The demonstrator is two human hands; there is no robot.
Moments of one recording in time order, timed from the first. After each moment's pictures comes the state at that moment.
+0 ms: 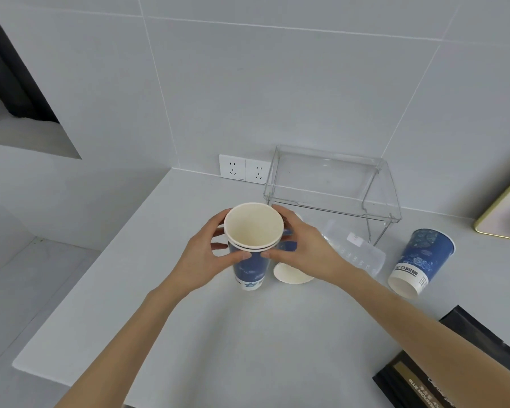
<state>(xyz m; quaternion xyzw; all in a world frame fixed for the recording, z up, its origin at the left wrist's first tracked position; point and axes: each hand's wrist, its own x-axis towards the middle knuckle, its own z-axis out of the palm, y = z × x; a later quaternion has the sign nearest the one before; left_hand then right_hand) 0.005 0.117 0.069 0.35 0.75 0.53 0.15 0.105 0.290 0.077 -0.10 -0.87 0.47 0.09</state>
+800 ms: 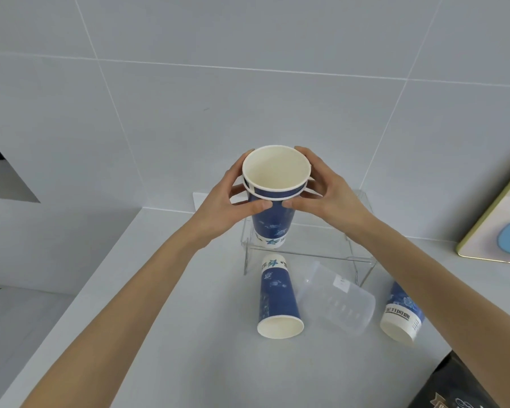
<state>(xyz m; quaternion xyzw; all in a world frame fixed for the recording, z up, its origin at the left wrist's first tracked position) -0.070 0.245 0.159 0.45 0.66 0.57 0.18 0.055 0.395 0.176 -0.08 -0.81 0.55 0.20</state>
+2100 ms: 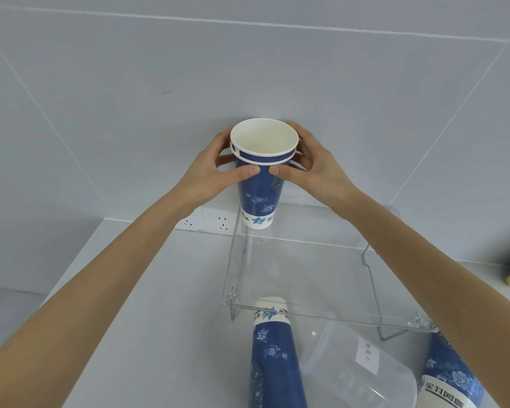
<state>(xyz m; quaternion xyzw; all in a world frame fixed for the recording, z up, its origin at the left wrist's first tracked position) -0.203 0.363 0.131 0.41 0.70 0.56 0.17 -0.079 0.506 0.137 -0.10 -0.79 0.57 0.20</state>
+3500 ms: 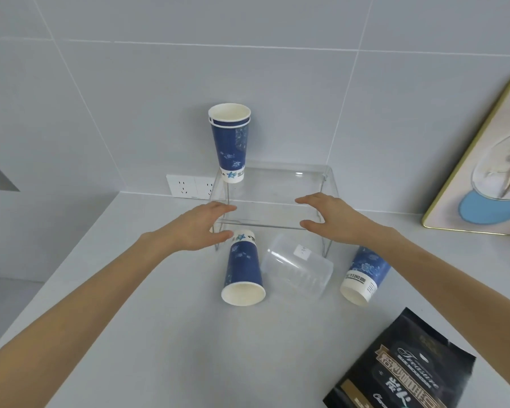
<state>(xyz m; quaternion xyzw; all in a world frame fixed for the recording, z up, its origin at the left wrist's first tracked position) -0.032 0.250 0.101 0.52 0.83 0.15 0.14 0.150 0.447 0.120 -0.17 -0.96 0.22 0.01</state>
